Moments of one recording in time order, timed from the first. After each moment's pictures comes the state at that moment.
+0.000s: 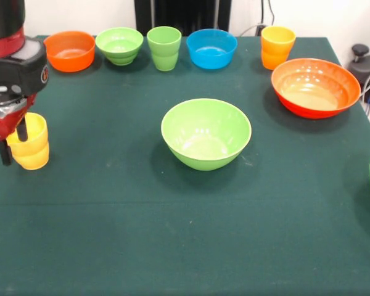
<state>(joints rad) -0.40 -0.17 -0.35 1.03 0.37 0.68 2.72</state>
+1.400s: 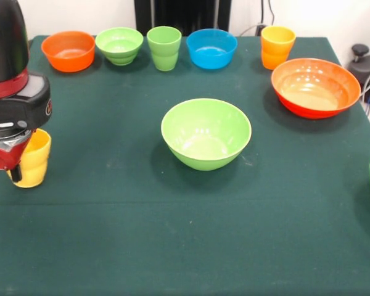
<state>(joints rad) -0.40 -0.05 -0.37 0.86 0.38 0.75 2.72</state>
